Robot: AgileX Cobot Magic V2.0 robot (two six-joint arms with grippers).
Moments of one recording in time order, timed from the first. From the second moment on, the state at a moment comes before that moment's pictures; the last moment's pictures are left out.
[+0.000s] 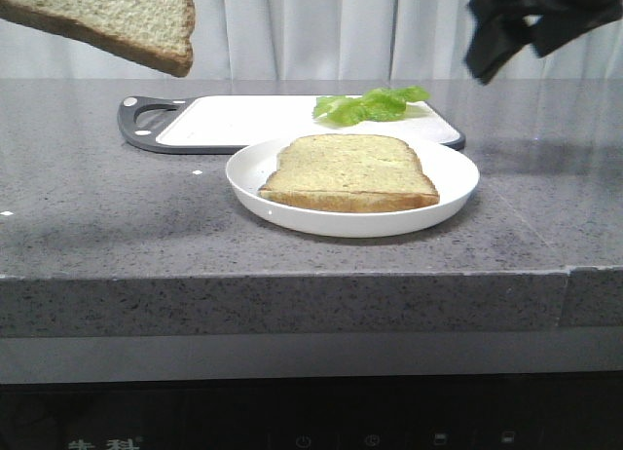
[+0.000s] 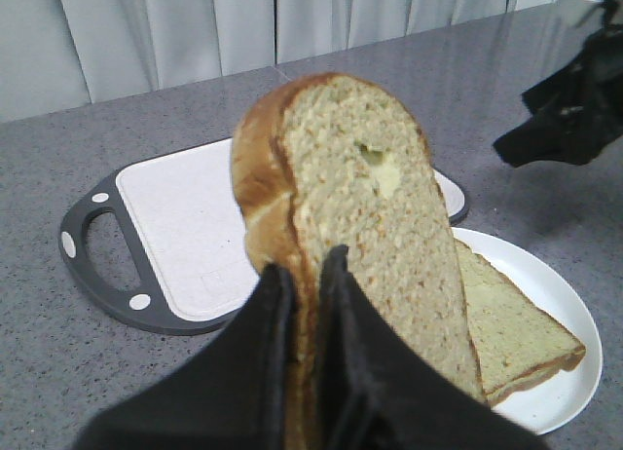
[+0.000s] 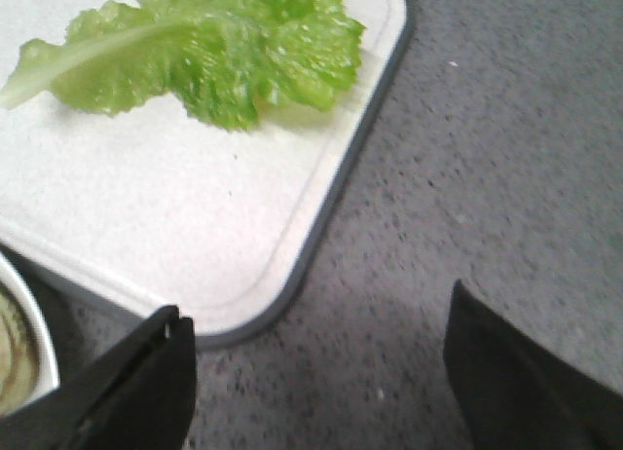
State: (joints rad) left arm -0.58 0.88 -0.76 0.14 0.22 -0.15; right arm 0.20 1.62 -1.26 0.11 0.41 -0.31
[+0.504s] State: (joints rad) left arm -0.58 0.88 -0.76 0.13 0.21 -0.15; right arm 0.23 1.98 -1.69 0.11 0.50 -0.38
